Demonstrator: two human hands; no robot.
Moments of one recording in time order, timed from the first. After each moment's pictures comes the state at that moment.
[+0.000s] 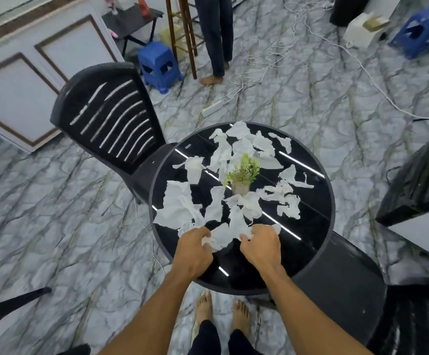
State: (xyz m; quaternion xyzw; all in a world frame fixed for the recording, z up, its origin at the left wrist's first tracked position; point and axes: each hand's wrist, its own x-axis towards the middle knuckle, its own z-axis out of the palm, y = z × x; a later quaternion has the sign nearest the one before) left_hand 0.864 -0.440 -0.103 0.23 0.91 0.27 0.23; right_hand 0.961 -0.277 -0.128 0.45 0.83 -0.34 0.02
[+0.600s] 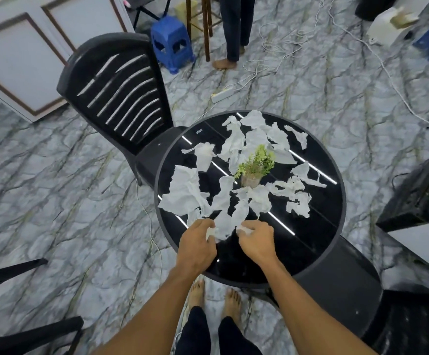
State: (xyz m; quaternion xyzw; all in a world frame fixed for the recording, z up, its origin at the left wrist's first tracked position) left_hand 0.875 -0.450 -0.116 0.22 0.90 0.32 0.18; right_hand 0.951 -0.289 -0.142 0.40 0.78 -0.47 0.02
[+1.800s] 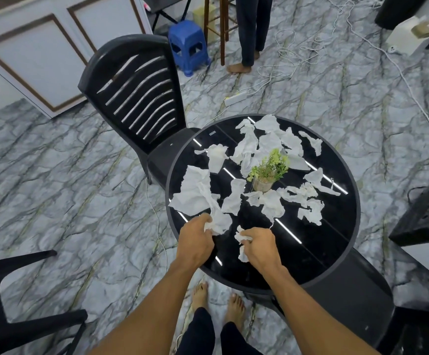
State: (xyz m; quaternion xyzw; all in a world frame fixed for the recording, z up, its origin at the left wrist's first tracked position) left_hand 0.853 -0.458 -0.117 0.16 0.93 0.30 0.16; right_hand 0.945 -0.299 -0.151 0.31 0.86 -0.40 0.08
